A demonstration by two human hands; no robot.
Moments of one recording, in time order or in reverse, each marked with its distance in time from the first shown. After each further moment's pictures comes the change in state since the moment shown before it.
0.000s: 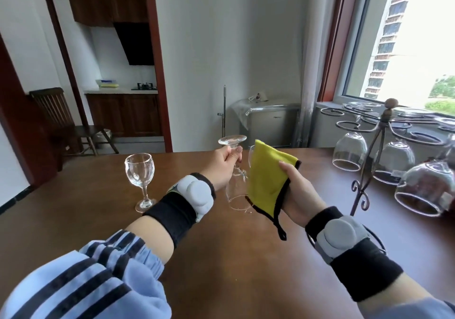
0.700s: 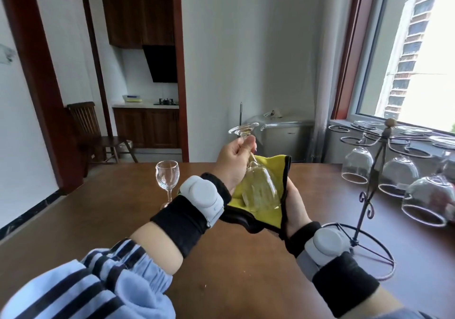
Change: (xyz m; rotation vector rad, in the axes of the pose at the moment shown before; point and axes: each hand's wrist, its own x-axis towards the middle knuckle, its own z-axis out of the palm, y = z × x) left_hand -0.054 0.075 -0.025 -0.343 0.146 0.014; right_hand -0.048 0.014 0.056 0.358 -0.419 0.010
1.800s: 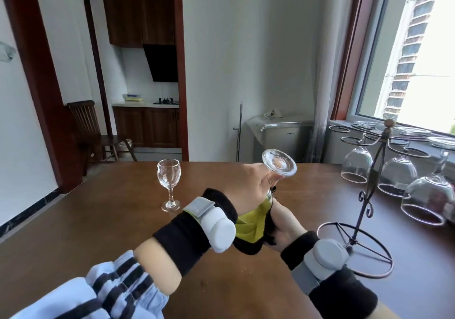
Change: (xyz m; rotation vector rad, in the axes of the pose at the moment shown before) left_hand -0.022 -0.027 -0.004 0.770 -0.214 0.610; right_hand 0.012 0.035 -0.031 -0.124 0.334 0.224
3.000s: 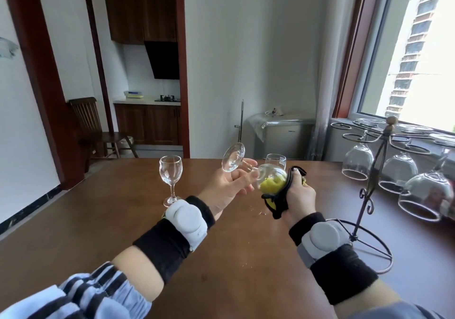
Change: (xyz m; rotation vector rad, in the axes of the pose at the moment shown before) left_hand -0.031 -0.009 -0.018 -0.941 -0.005 -0.529; right_hand -0.001 -0.035 0.004 -0.047 0.472 -0.495
